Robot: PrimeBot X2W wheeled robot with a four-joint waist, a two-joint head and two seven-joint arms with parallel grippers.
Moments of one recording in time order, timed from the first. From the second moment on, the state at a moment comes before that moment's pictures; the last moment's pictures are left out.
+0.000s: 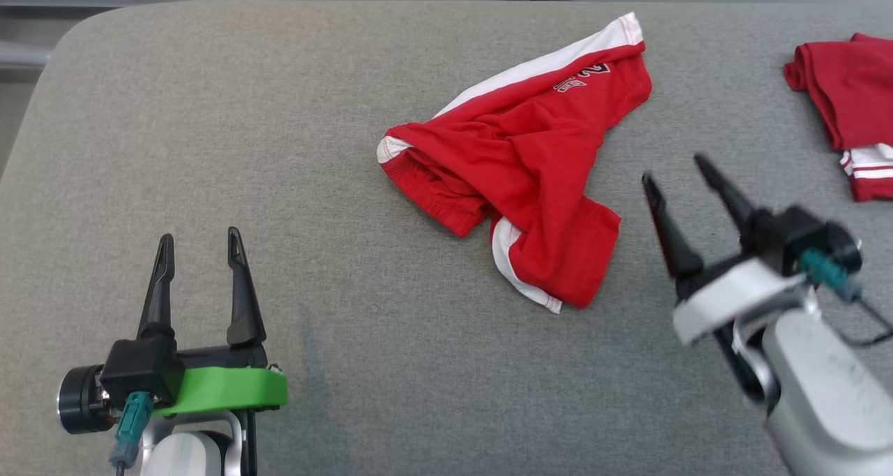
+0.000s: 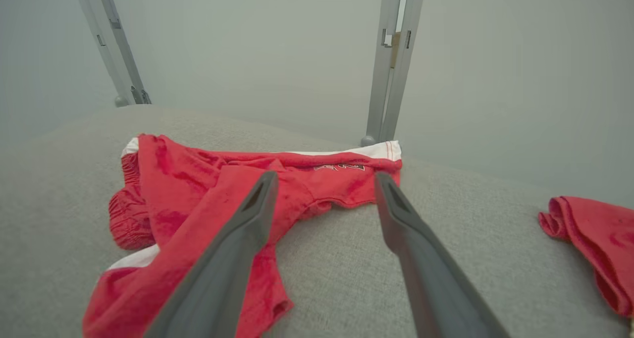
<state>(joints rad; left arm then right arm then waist) -0.09 0.05 -0.06 0.03 -0.16 0.07 -0.26 -0.39 -0.33 0.31 0.32 0.31 0.13 -0.26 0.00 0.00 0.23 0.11</state>
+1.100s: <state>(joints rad) -0.12 0.05 -0.09 0.03 -0.14 0.07 -0.26 -0.31 -0.19 0.48 0.45 0.37 0.13 -0.26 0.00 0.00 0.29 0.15</state>
